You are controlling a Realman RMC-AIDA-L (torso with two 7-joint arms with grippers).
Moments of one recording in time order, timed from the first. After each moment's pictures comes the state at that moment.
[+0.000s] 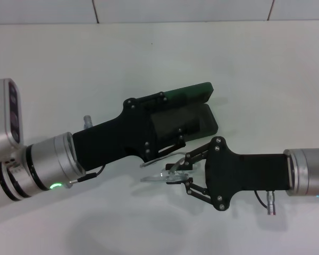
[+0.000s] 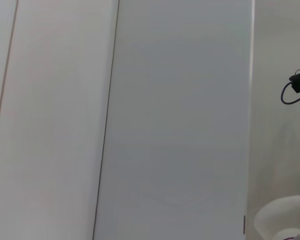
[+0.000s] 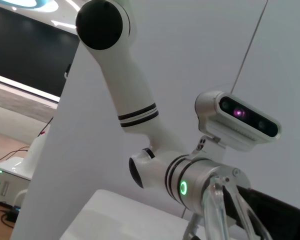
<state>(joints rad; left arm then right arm) -0.47 -2.10 1.37 0.28 1.06 1.62 -0.80 0.54 2.03 -1.71 -0.43 -1.04 -1.51 0.44</state>
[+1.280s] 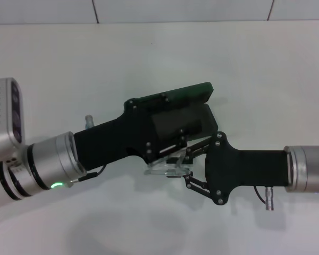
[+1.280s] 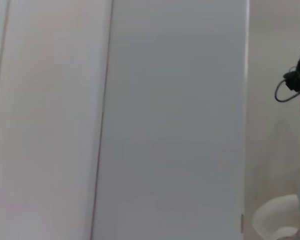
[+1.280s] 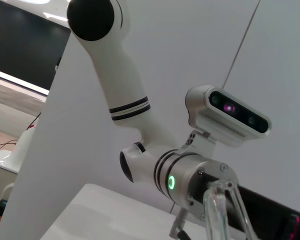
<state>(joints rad) -0.47 -2.09 1.39 0.29 1.05 1.61 -0.79 0.53 2.03 -1.71 -0.43 -1.02 -1.49 0.41</state>
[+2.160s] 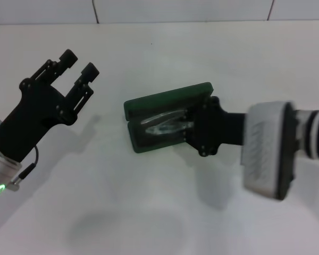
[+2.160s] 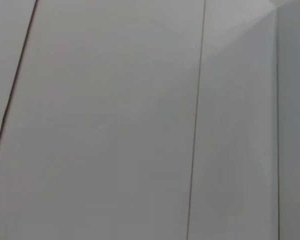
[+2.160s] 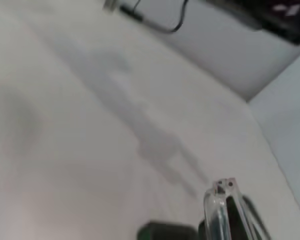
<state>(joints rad) -0.27 -2.09 1.39 0.25 0.61 1.61 -0.64 0.30 2.02 -1.90 -1.25 -1.71 -0.68 1.06</state>
